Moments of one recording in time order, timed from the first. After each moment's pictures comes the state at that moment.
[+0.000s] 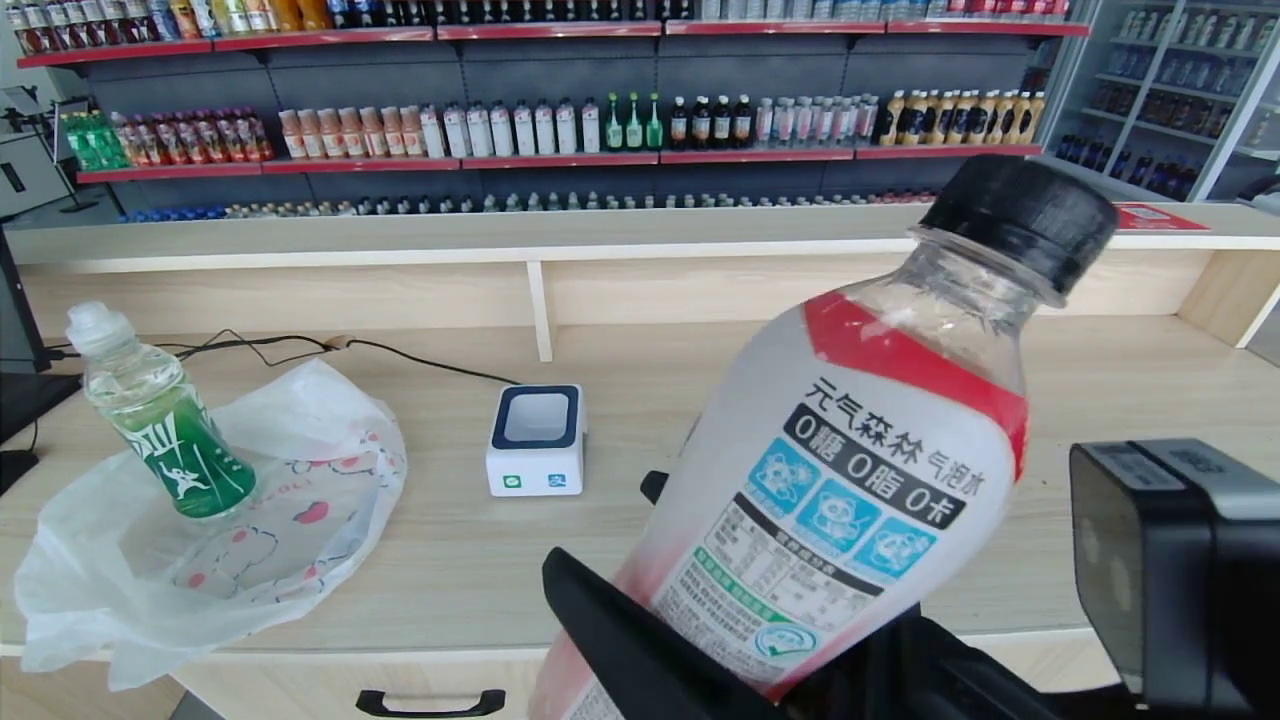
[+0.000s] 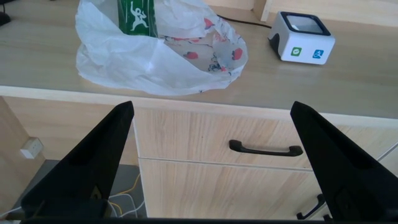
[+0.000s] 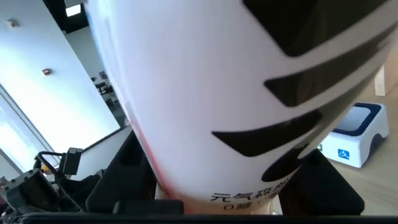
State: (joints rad) left arm 0.00 0.00 0.00 -0.01 0.01 -0.03; right arm 1.29 1.68 -0.51 -1.57 -0.32 0.21
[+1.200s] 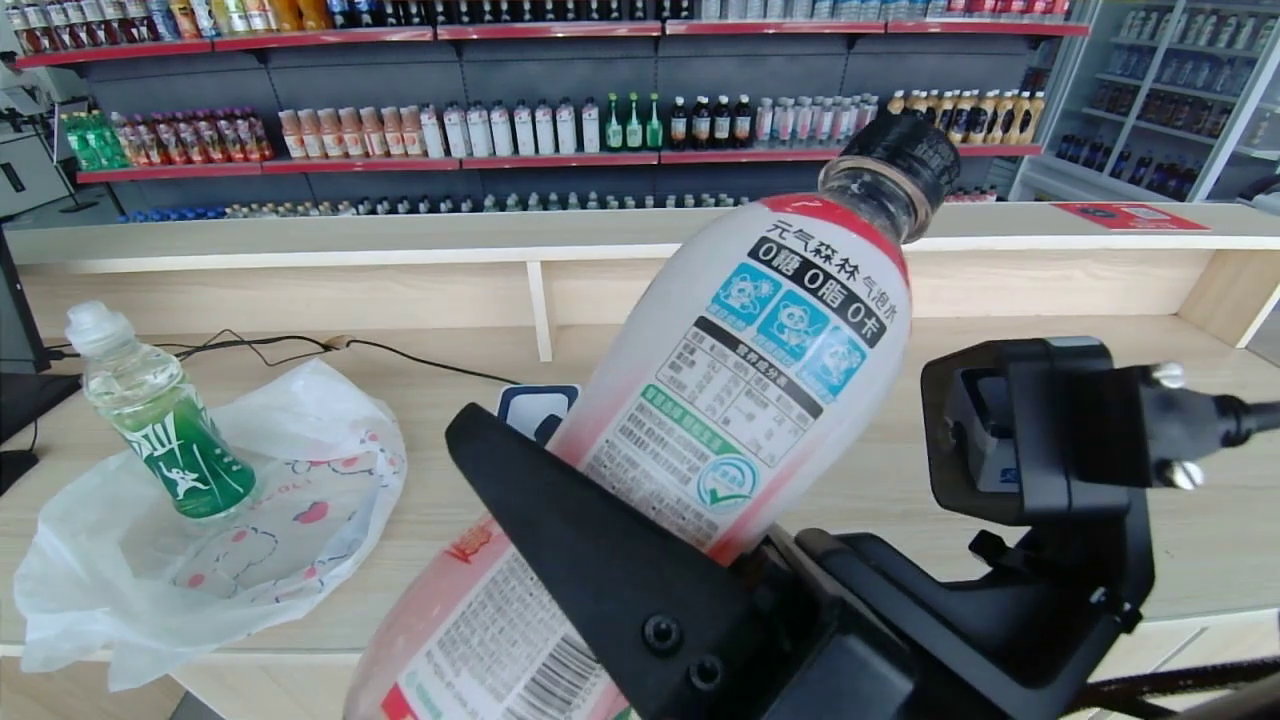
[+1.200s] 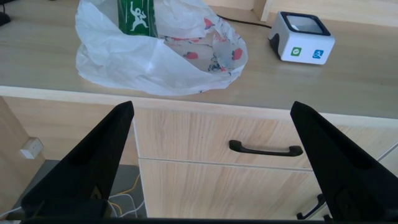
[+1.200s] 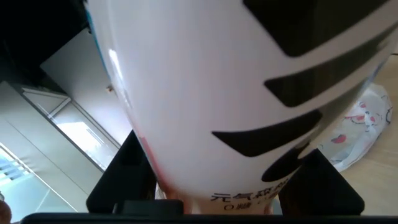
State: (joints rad) left arm 0.00 0.00 0.00 -0.01 0.01 -0.03; right arm 1.27 1.75 -0.67 -1.57 -0.23 0.63
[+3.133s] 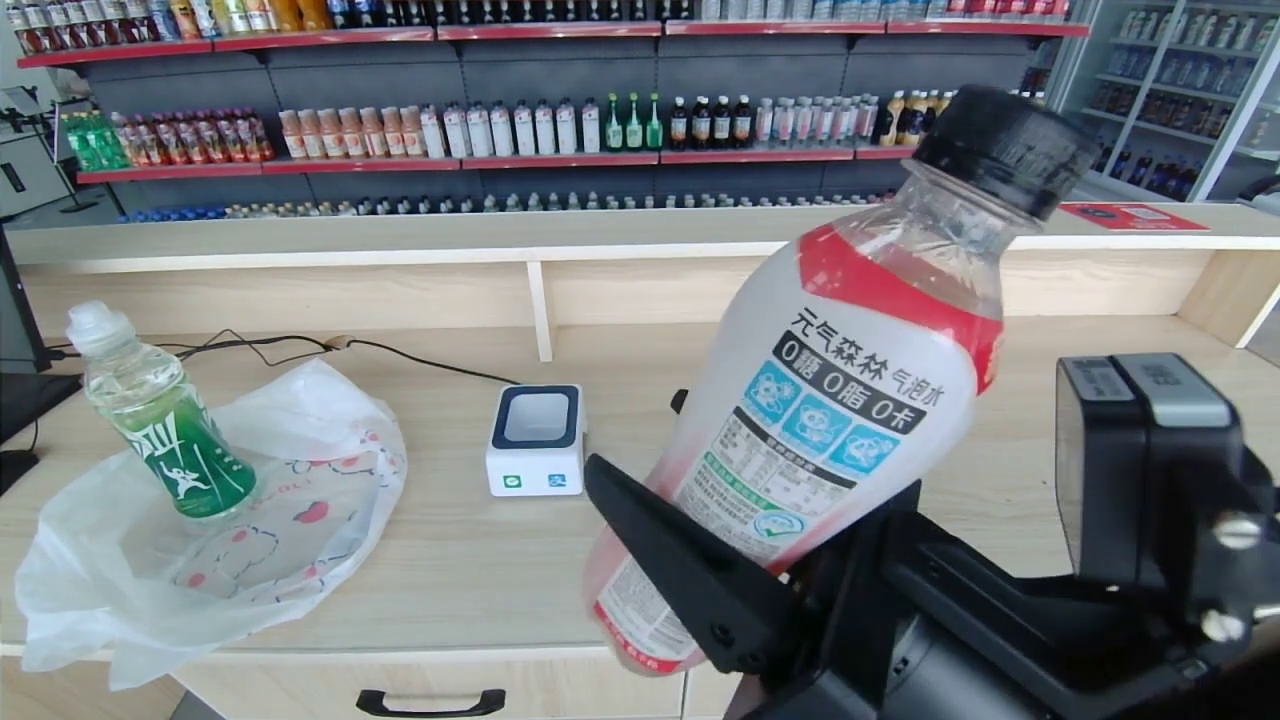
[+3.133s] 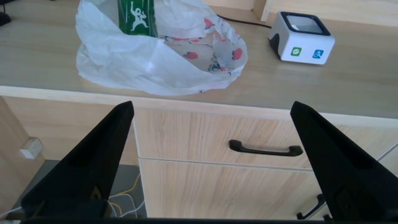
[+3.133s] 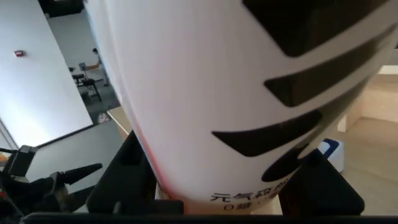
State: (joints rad) left arm 0.00 0.00 0.00 -0.01 0.01 -0.03; right arm 1.14 1.69 -0.52 -1.57 -0.21 0.04
